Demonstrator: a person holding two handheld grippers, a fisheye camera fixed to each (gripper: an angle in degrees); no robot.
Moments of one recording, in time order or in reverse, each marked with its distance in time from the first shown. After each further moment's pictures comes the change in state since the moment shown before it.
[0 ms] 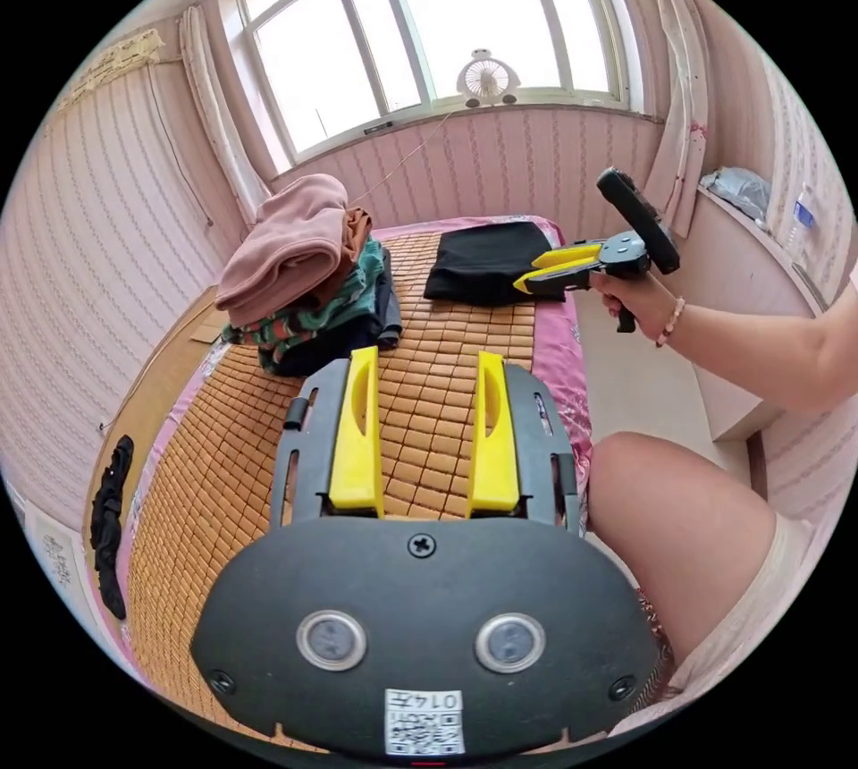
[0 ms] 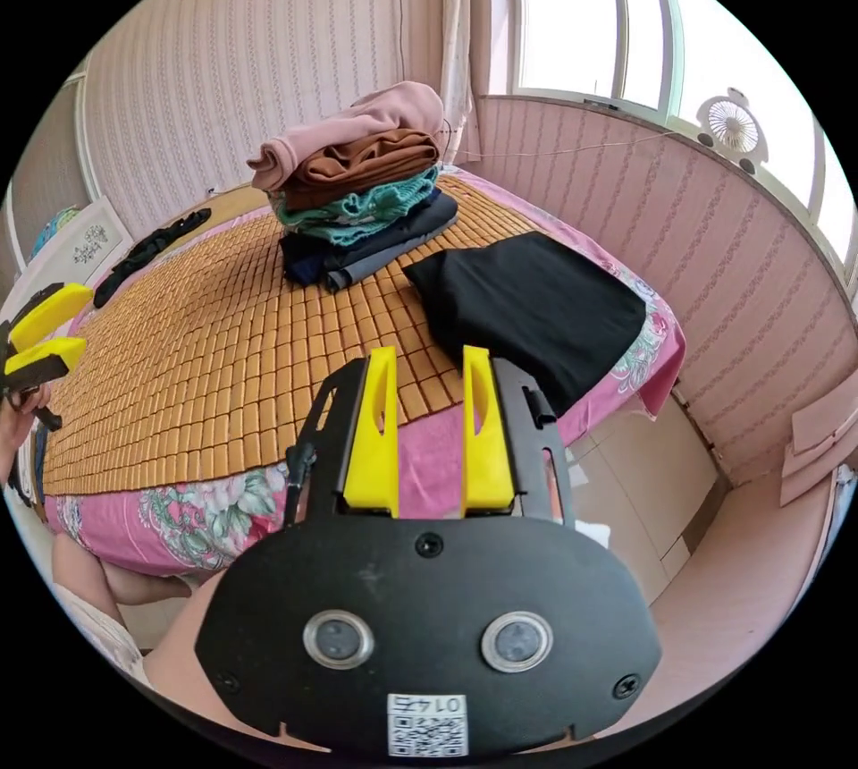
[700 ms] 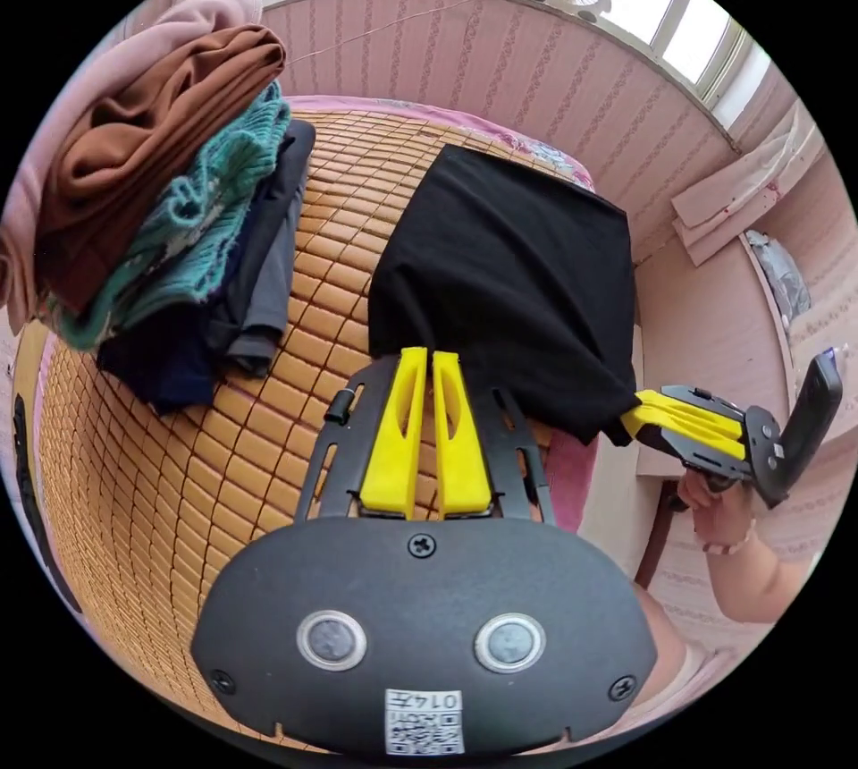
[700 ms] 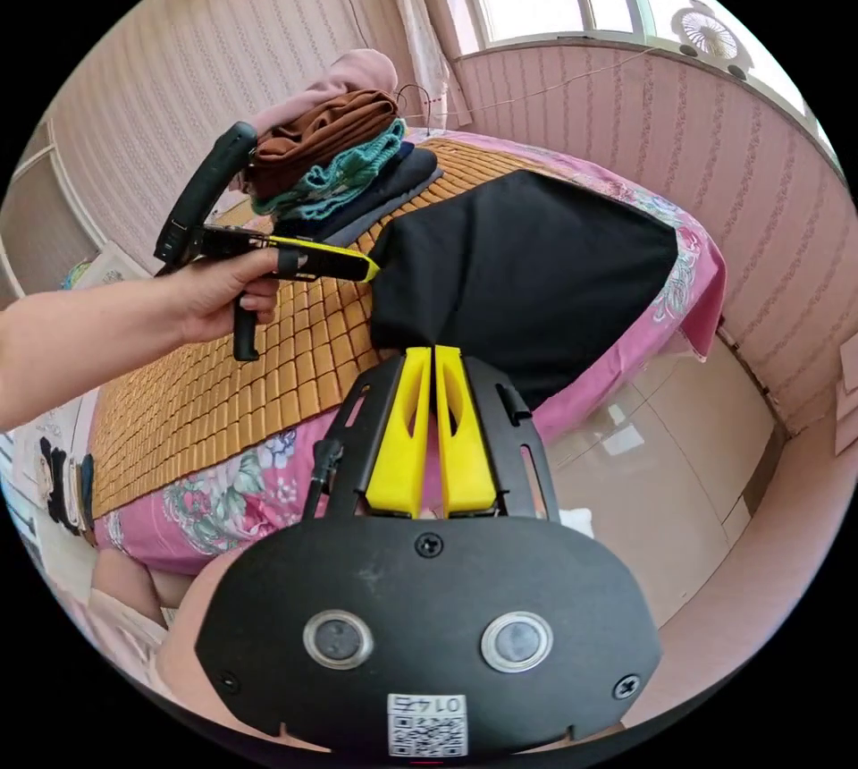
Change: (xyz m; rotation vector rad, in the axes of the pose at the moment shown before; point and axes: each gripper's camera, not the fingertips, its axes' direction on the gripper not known) left arm -0.021 -0.107 0.254 -0.354 0.290 -0.210; right arm 0.111 0.037 0.001 -0.052 -0.264 0.106
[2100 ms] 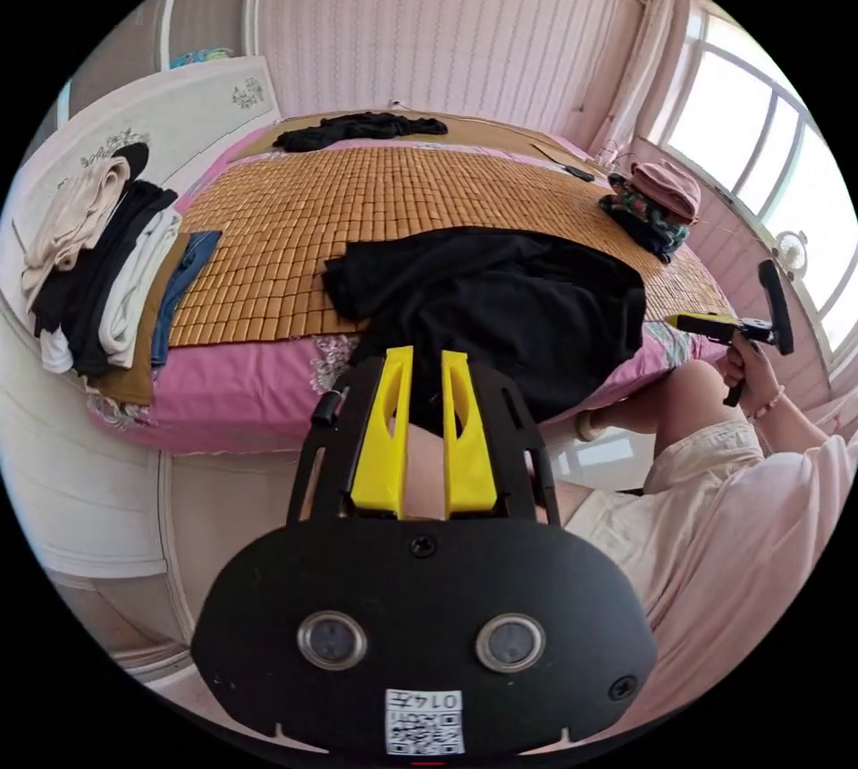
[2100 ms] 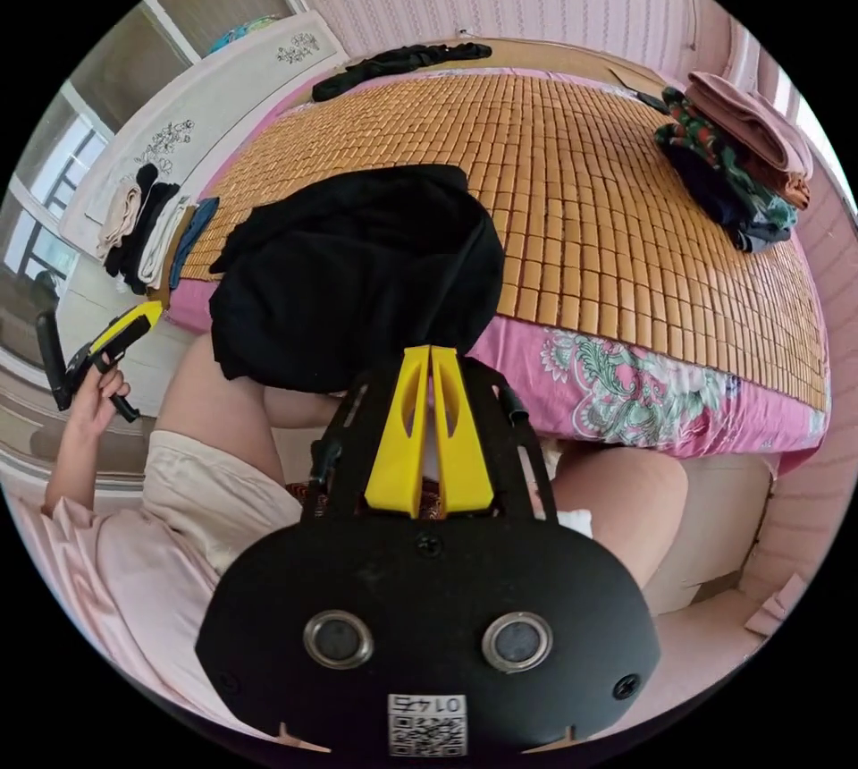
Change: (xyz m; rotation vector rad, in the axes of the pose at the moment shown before) left arm -0.012 0.856 -0.418 0.259 -0.464 -0.949; right arm -0.481 0.089 0.019 -0.398 -0.197 -0.587
